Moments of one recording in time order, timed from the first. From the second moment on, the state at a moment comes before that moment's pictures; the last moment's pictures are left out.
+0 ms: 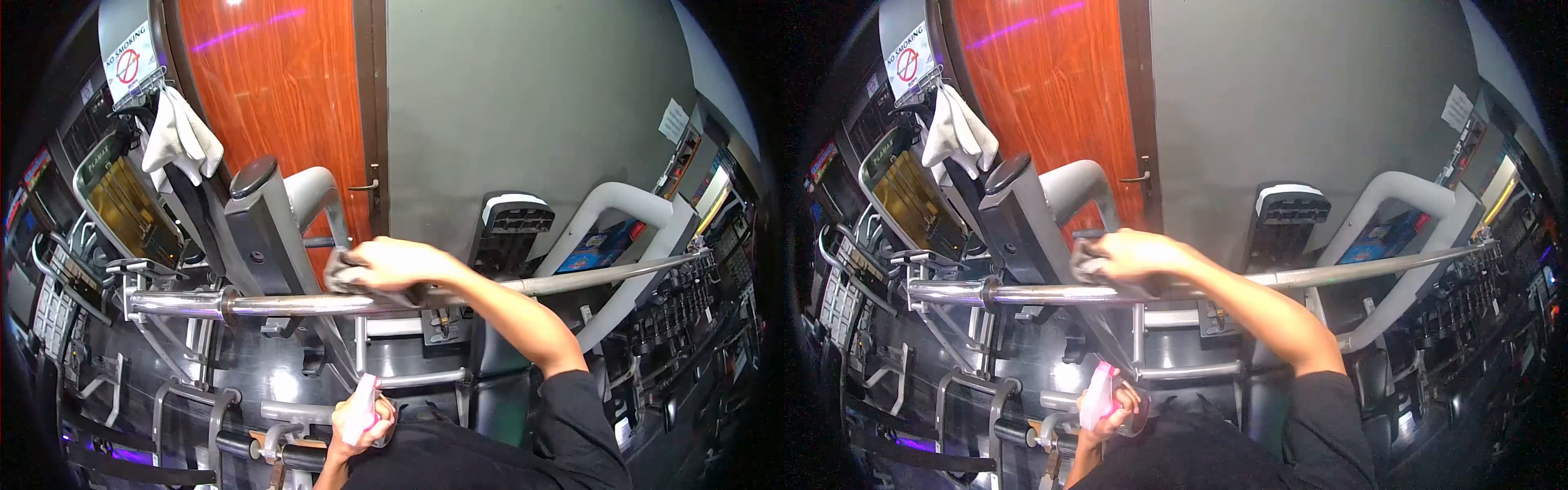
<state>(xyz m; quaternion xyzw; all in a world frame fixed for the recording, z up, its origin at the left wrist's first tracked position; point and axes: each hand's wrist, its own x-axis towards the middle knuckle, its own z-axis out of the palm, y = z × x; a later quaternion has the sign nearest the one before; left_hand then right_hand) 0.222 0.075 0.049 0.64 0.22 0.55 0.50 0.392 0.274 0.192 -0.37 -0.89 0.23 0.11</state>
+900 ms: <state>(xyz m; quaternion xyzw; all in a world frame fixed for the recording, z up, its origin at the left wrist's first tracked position) 0.204 0.112 0.024 0.53 0.27 0.55 0.59 0.549 0.115 0.154 -0.44 -0.65 0.14 0.61</state>
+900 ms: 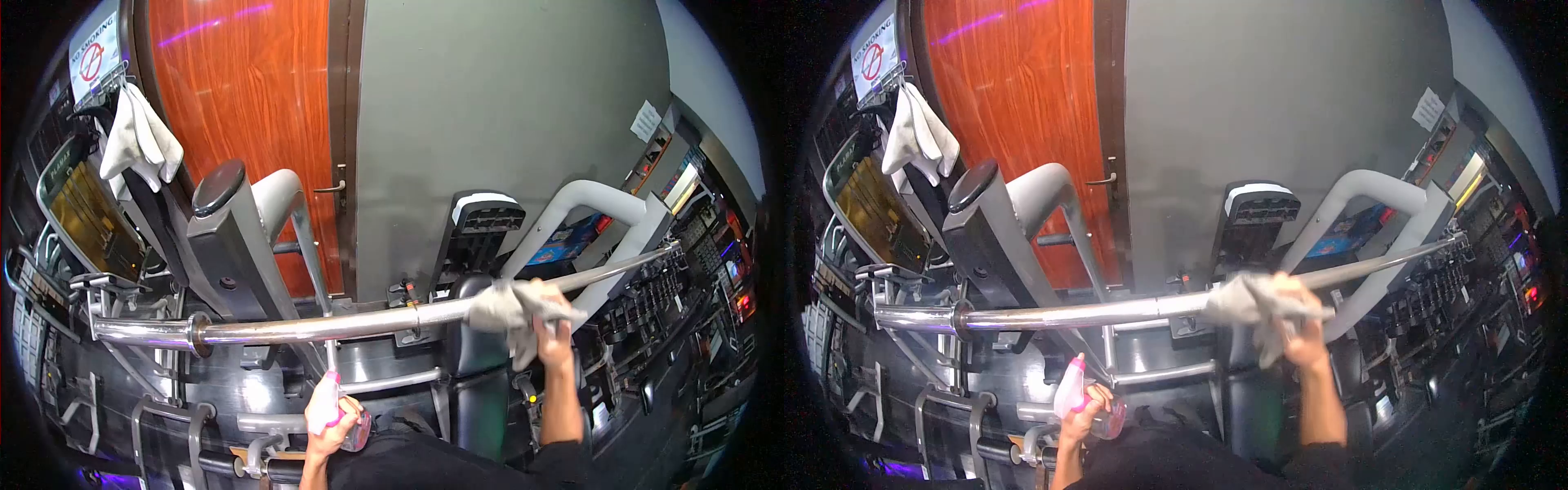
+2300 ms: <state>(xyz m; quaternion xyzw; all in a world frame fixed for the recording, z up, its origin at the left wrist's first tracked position) 0.264 0.077 0.007 0.51 0.49 0.64 0.29 0.310 0.256 -0.096 -0.17 -0.67 0.56 0.46</state>
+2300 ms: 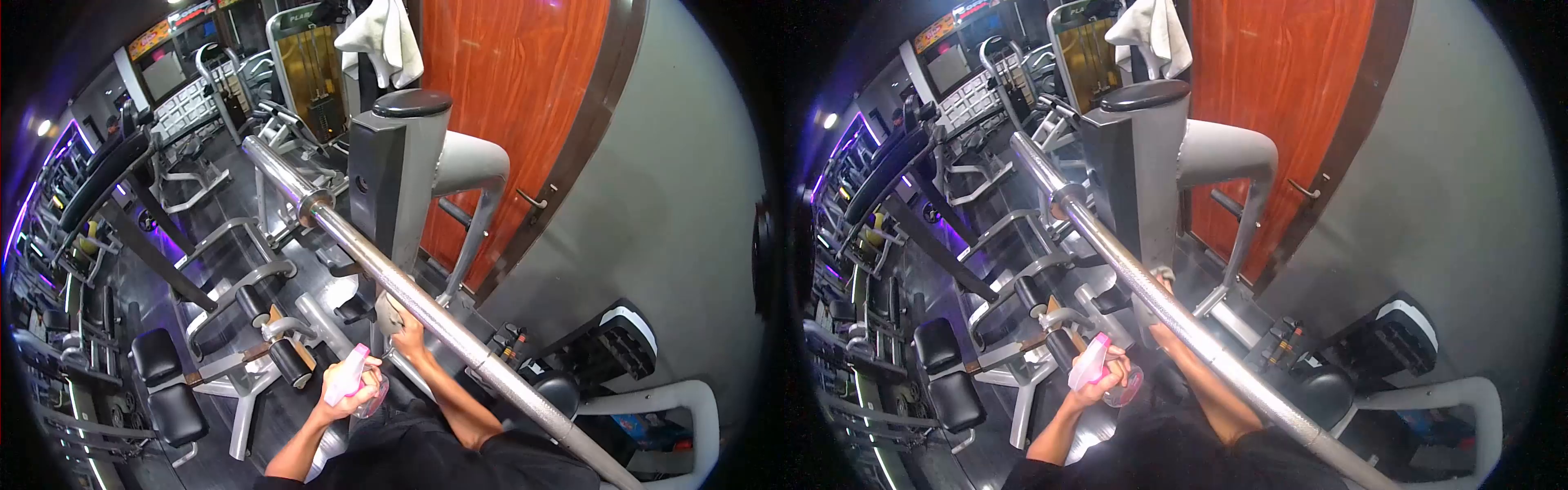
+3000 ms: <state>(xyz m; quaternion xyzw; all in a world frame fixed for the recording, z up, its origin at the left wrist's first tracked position) 0.280 0.042 -0.002 0.45 0.53 0.68 0.25 0.317 0.248 -0.123 -0.10 -0.82 0.31 0.47</state>
